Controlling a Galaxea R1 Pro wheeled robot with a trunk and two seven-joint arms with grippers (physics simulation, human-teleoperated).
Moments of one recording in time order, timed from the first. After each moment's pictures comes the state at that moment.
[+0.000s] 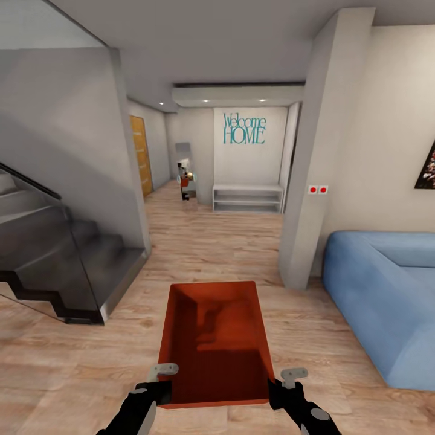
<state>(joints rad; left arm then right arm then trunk) -0.32 -0.12 -0.01 -0.76 0.01 0.39 0.15 -0.29 -0.01 0.12 -0.68 -0.09 0.04 0.13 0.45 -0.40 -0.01</state>
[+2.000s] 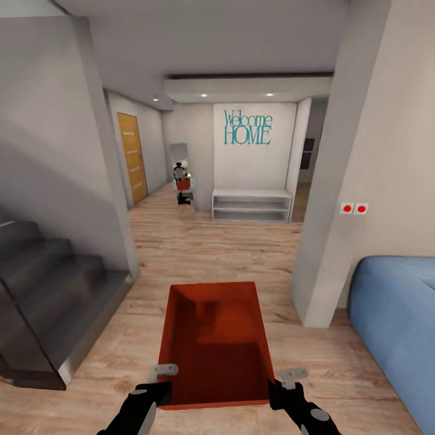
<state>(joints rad) -0.32 -0.12 0.01 -0.75 0.00 0.39 0.14 -0.29 -0.01 0.12 -0.68 -0.09 0.04 0.13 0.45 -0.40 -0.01</state>
